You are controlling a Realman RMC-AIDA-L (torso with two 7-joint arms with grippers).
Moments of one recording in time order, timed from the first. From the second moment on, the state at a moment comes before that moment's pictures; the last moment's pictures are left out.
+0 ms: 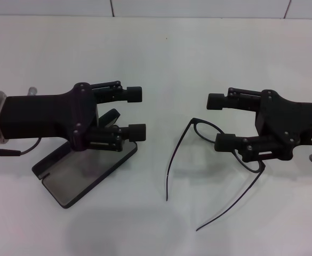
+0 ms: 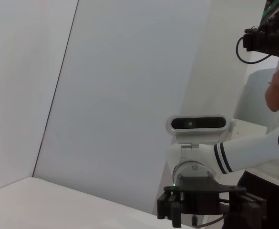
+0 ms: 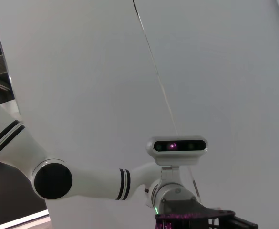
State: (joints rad) left arm -0.52 -1.96 1.04 0.59 1.55 1.85 -1.38; right arm 0.59 2.02 -0.92 -0.46 -1.60 -1.91 1.27
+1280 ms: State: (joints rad) left arm -0.47 -2.06 0.96 1.48 2.01 1.65 -2.18; right arm 0.49 1.98 -0.84 -0.46 -1.58 -1.89 1.26
